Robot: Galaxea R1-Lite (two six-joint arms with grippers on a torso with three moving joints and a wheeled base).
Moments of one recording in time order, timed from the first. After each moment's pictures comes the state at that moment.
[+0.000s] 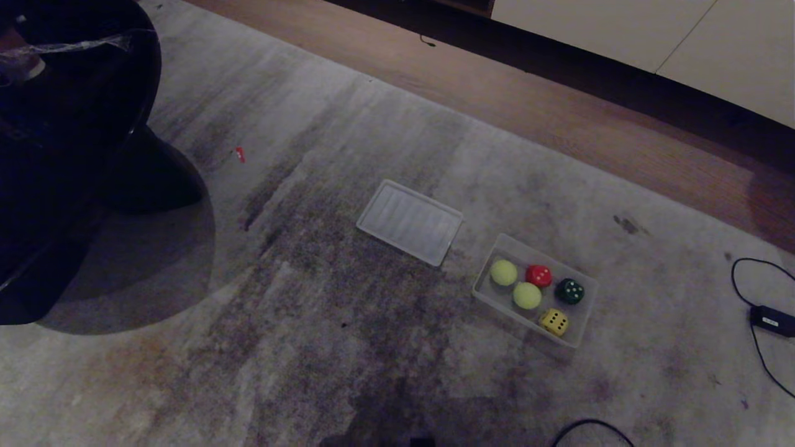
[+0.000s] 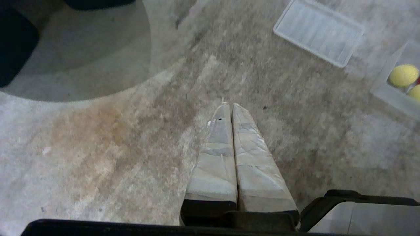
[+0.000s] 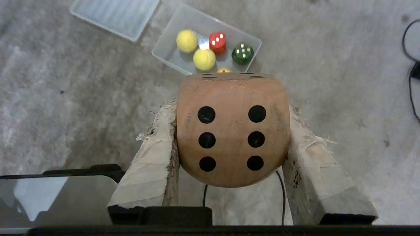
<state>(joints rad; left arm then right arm) -0.01 0.00 0.00 0.00 0.02 -0.01 0.01 0.00 -0.05 0.13 -0.02 0.05</state>
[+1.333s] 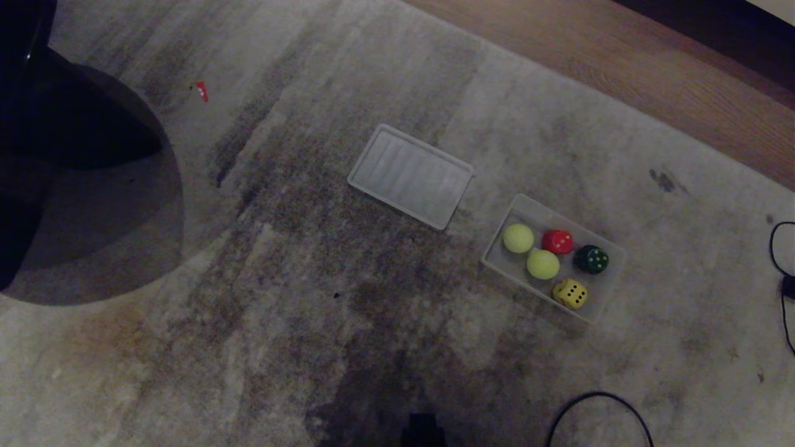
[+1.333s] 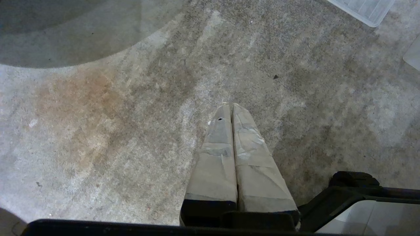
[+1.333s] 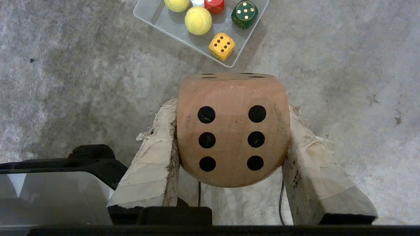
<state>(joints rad) -0.01 0.00 0.00 0.00 0.03 -0.02 0.01 0.00 -0.05 0.13 -0.01 0.04</state>
